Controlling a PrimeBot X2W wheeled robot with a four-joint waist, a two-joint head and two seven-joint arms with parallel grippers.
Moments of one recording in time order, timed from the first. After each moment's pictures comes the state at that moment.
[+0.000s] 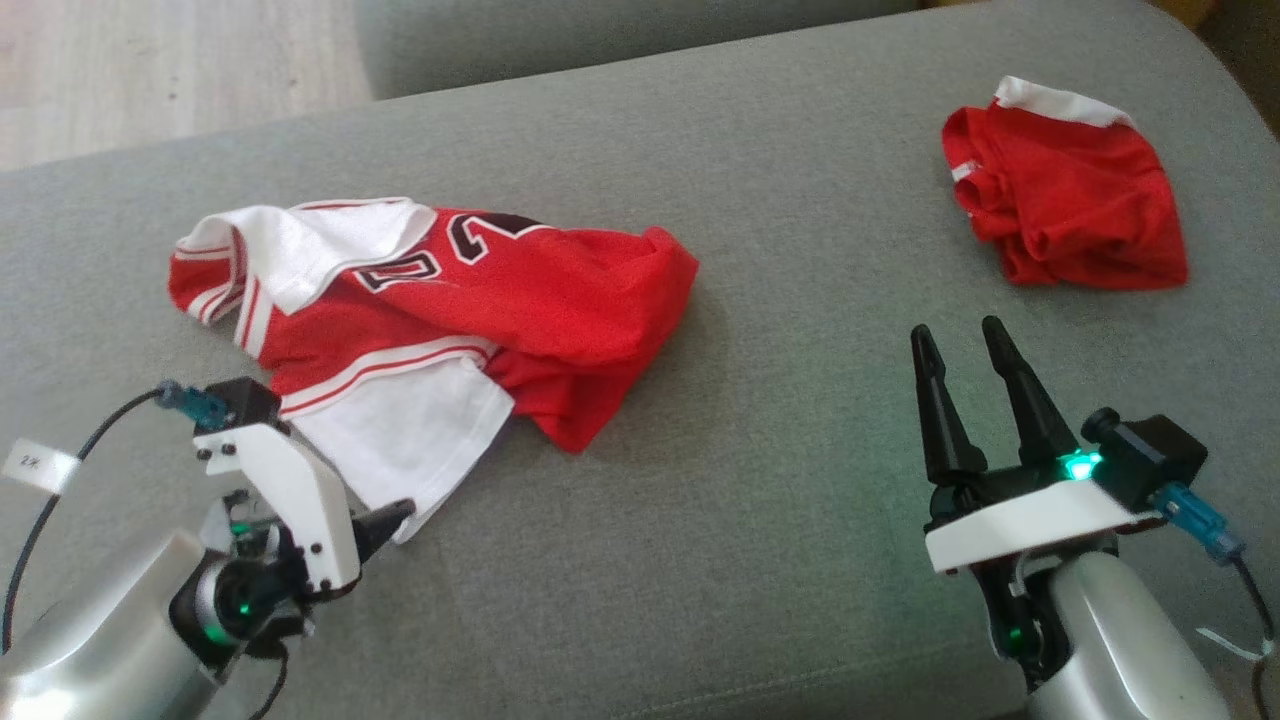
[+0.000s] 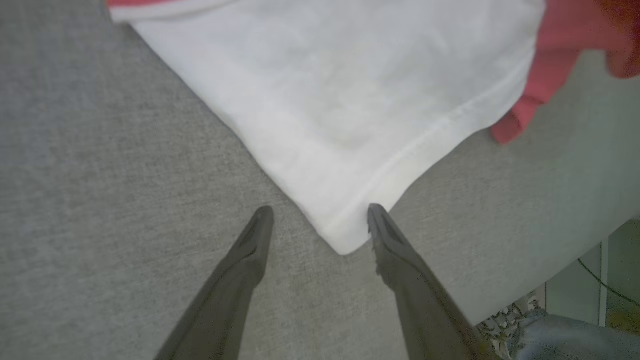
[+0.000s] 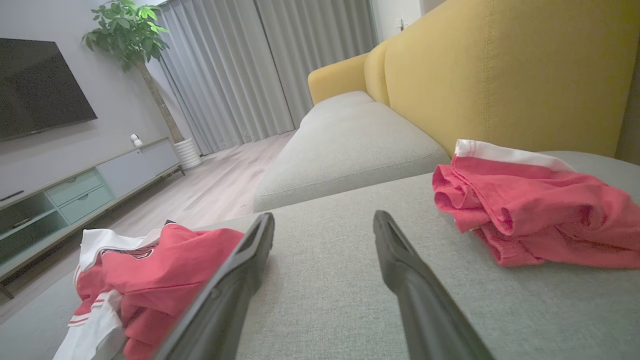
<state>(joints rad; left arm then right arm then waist) -0.42 0.58 -0.79 0.32 -1.20 0.21 0.47 -0.18 -0.13 0.24 0.29 0.40 0.12 -0.25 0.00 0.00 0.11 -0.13</state>
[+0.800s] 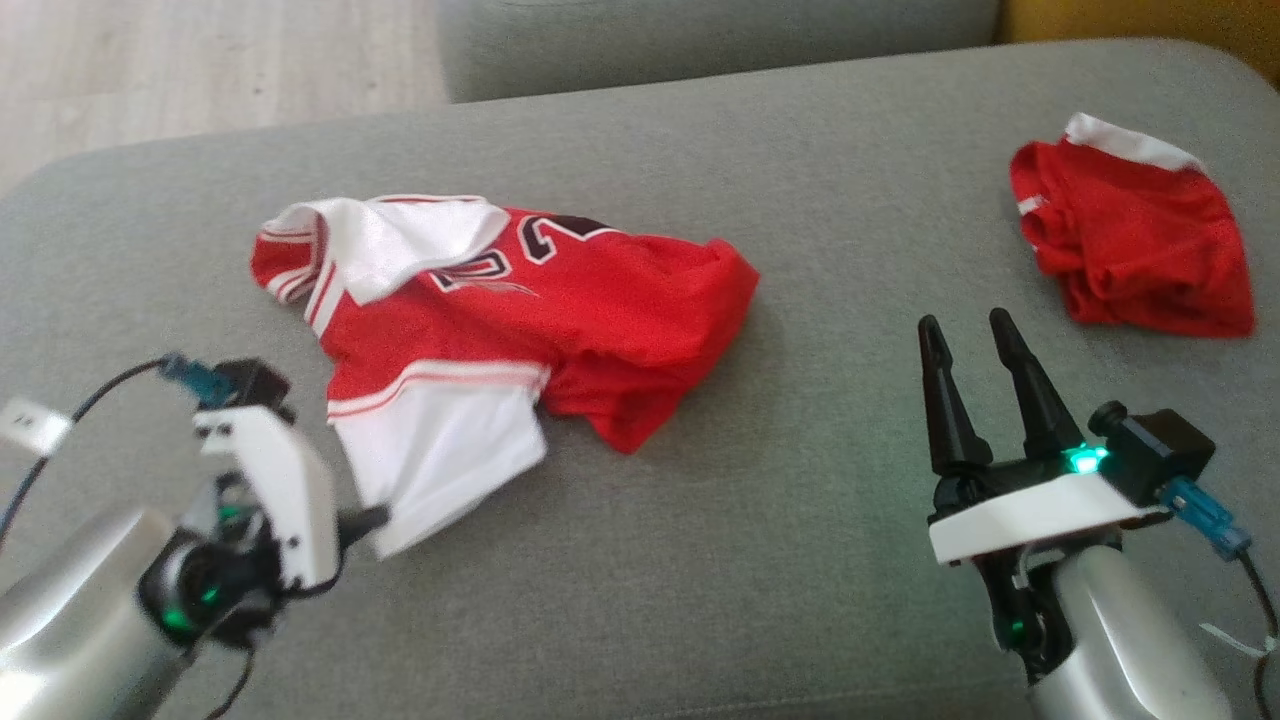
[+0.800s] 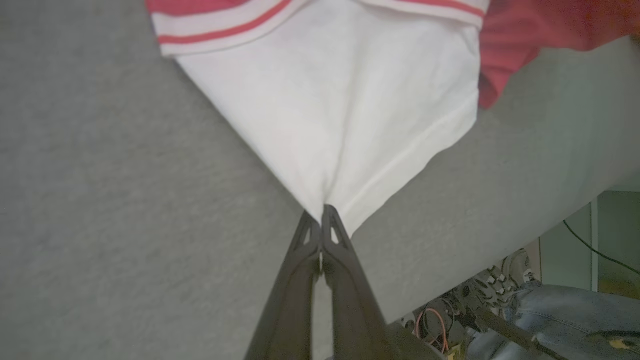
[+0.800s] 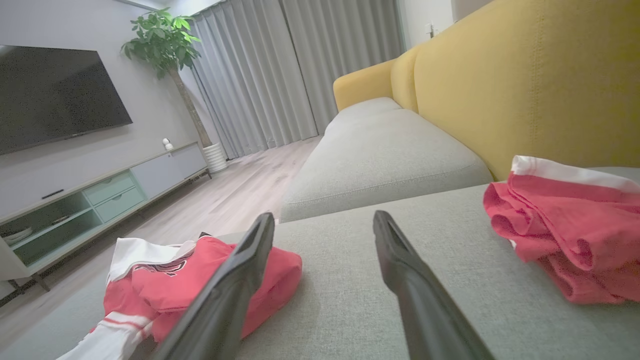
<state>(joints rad) -0.48 0.62 -0.83 0.34 -1.23 0.07 0.61 -0.19 -0.12 0.22 0.29 0.40 0.12 -0.25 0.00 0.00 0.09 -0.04</state>
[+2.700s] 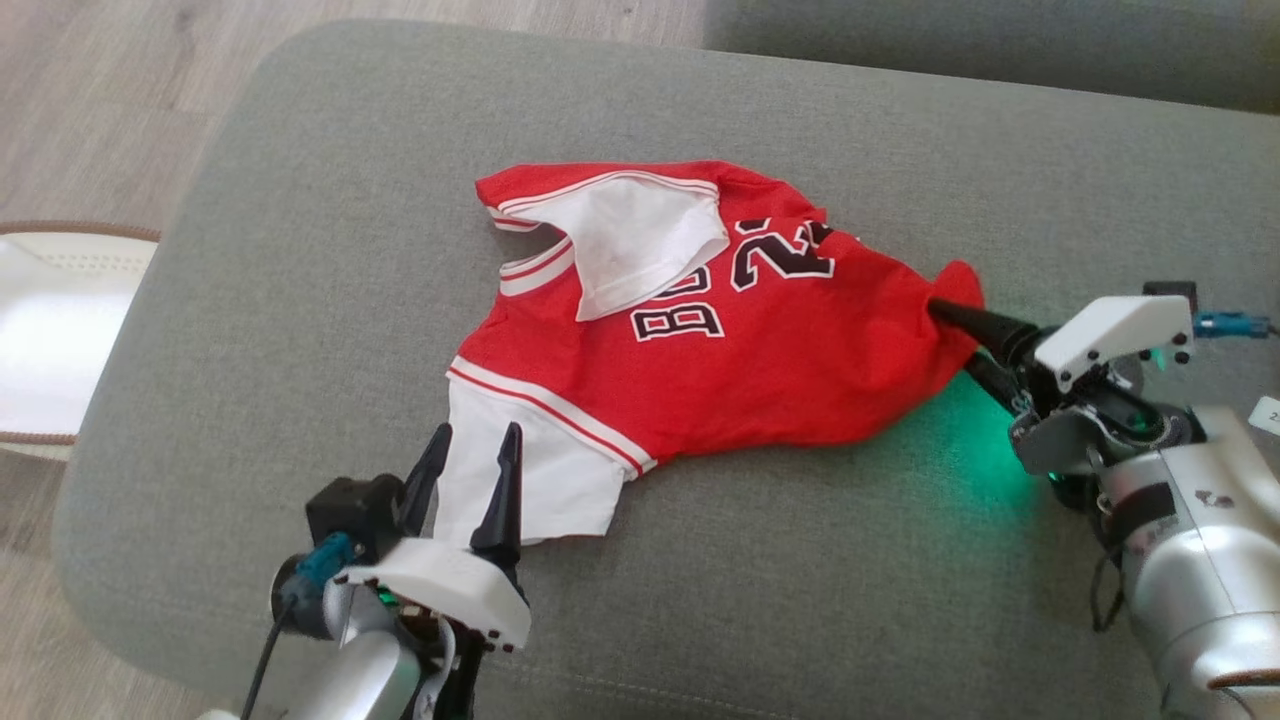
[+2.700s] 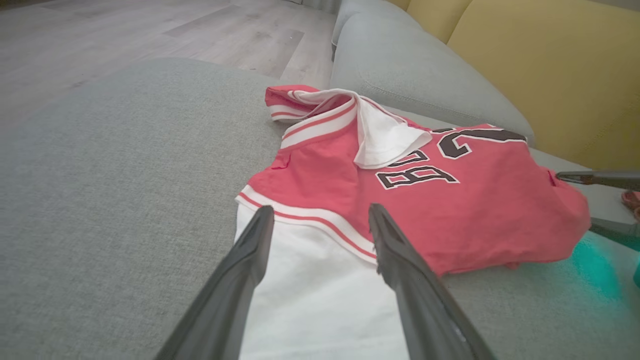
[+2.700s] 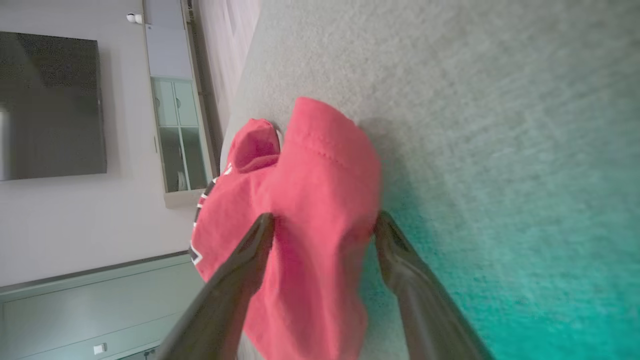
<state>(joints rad) -0.17 0.21 -0.60 0.25 -0.59 0.22 -0.25 -0.70 -0.16 -0.01 1.05 1.16 0.12 0.67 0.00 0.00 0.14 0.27</state>
